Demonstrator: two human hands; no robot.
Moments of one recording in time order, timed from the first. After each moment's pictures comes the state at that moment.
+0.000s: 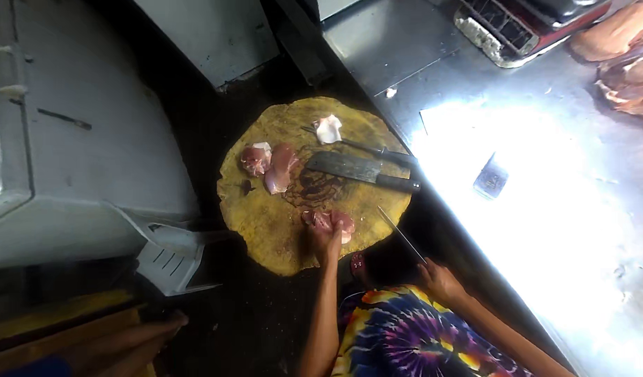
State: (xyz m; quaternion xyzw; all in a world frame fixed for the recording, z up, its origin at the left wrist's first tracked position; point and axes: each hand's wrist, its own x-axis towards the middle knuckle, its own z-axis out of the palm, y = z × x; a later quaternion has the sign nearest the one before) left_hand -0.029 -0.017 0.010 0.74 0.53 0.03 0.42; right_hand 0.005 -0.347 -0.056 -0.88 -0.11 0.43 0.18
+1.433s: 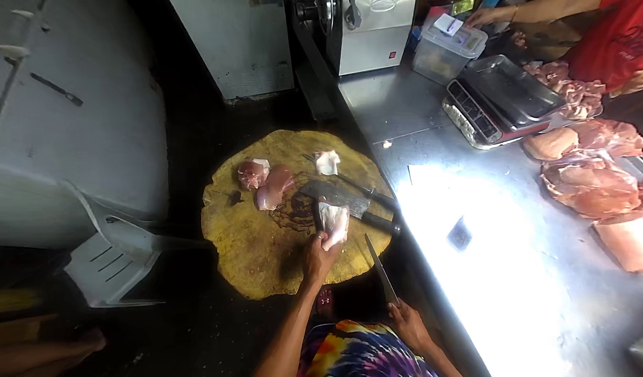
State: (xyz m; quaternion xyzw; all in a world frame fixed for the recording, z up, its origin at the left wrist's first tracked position) left_hand 0.000 -0.020 0.001 0.85 0.35 0.05 0.39; right_hand 0.004 -0.346 -0.049 -0.86 -0.07 0.39 0.32
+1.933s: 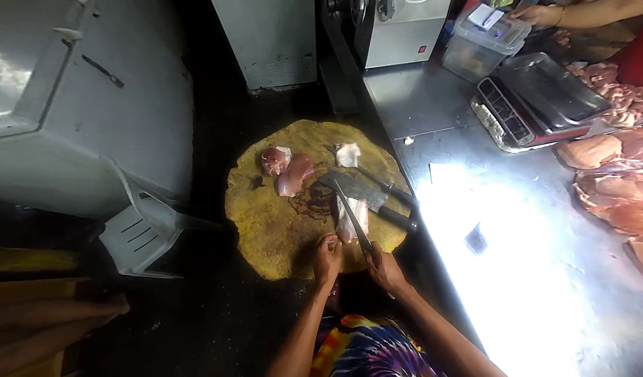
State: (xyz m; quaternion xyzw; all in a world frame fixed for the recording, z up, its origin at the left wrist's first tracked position) left_hand -0.038 -0.033 -0.031 0.77 0.39 0.15 0.48; right_hand 0.059 -0.187 0.019 -0.88 -0.28 0.33 0.22
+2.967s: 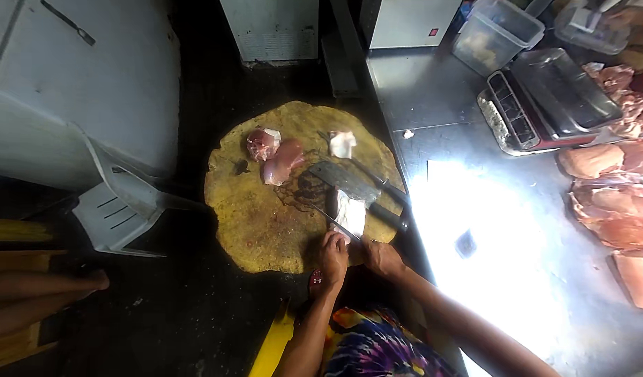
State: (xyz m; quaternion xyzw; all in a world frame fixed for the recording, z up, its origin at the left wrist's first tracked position) left_hand 0.002 -0.096 -0.055 0.79 0.41 0.25 0.37; right_hand 0.119 -0.192 0.016 -0.83 -0.39 0.39 -0.02
